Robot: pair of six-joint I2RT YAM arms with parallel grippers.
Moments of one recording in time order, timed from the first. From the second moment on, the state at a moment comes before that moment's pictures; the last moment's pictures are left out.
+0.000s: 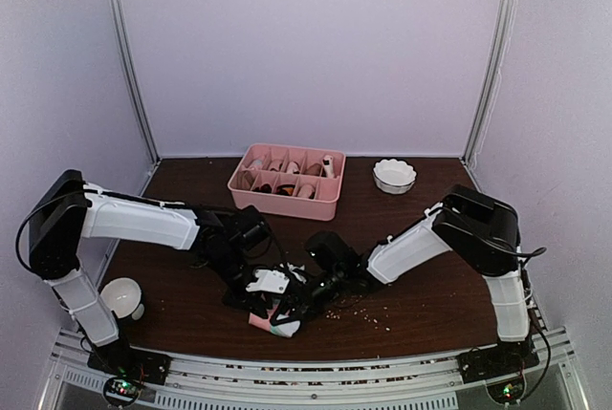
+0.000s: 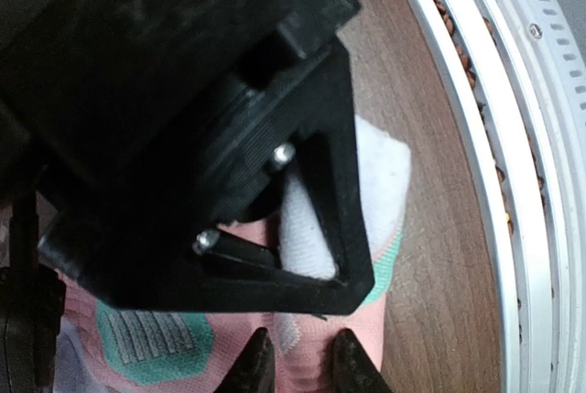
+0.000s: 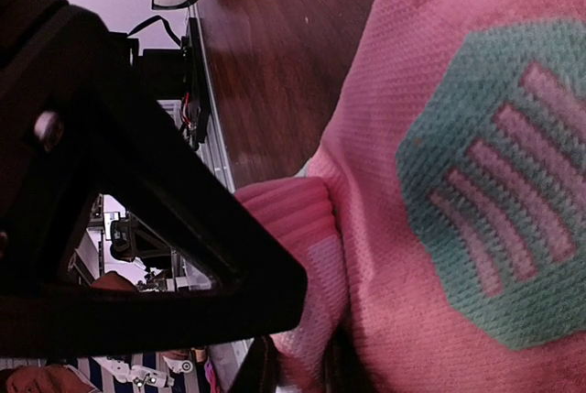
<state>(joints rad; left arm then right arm) -0.91 1.70 1.00 -0.64 0.45 0.88 1.02 2.18 1.10 0.31 -0.87 0.80</state>
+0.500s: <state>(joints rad) -0.99 1.78 1.10 -0.74 0.33 0.87 1.02 2.17 1.04 0.44 -0.84 0.85</state>
